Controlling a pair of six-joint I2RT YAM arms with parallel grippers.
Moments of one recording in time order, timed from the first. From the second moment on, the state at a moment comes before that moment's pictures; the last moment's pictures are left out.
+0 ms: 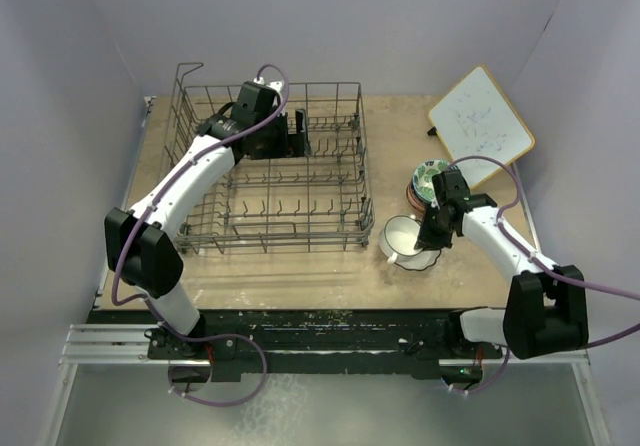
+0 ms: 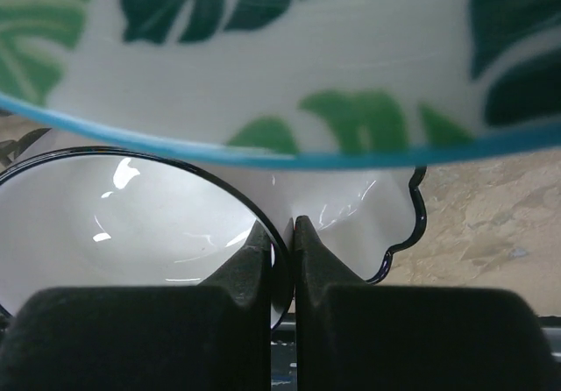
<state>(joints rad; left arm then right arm) -0.45 1.70 1.65 -0.70 0.09 -0.44 0.17 1.29 0.80 -0.76 -0.05 0.46</state>
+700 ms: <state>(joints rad) -0.45 1.68 1.61 -0.70 0.09 -0.45 0.15 1.35 0.80 -0.73 -0.07 0.43</state>
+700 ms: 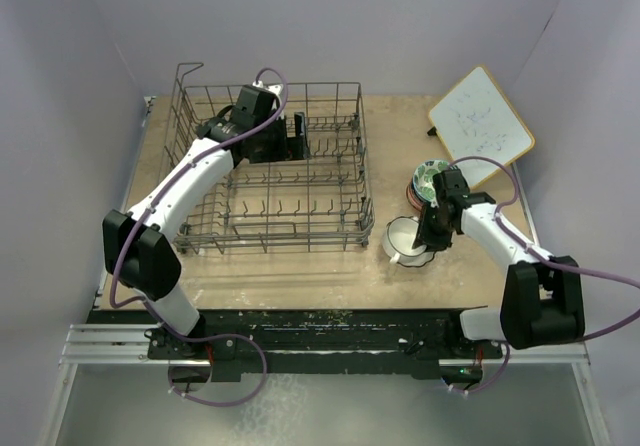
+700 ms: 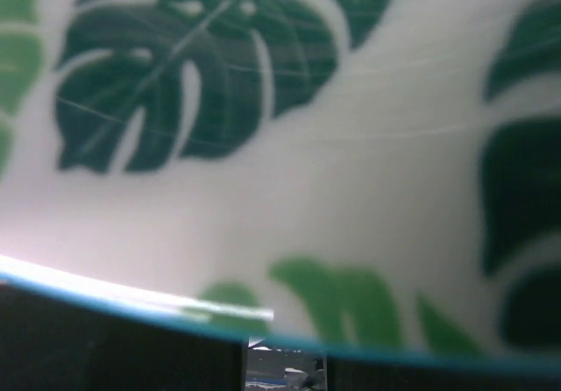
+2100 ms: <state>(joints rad) -0.45 1.68 1.64 -0.72 0.06 -0.44 0.23 1.35 1.28 -0.77 -0.04 0.36</state>
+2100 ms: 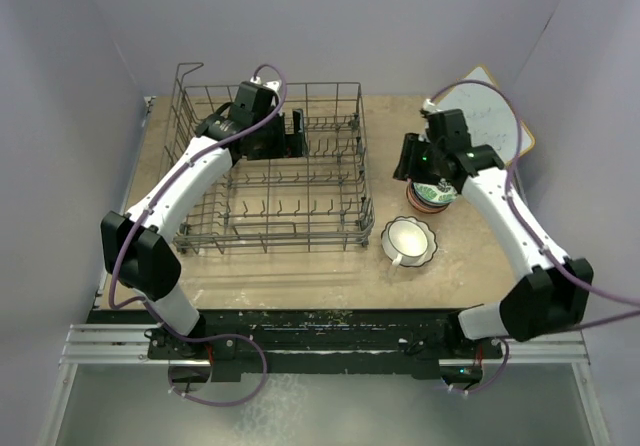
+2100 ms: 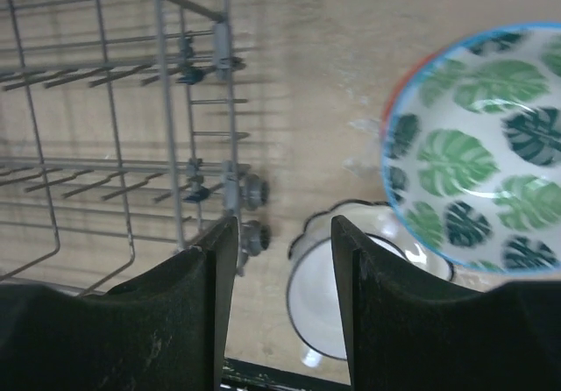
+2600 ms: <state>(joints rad) -0.45 1.60 1.62 -0.75 0.04 -0.44 0.44 1.66 1.42 -0.70 -0.06 0.39</state>
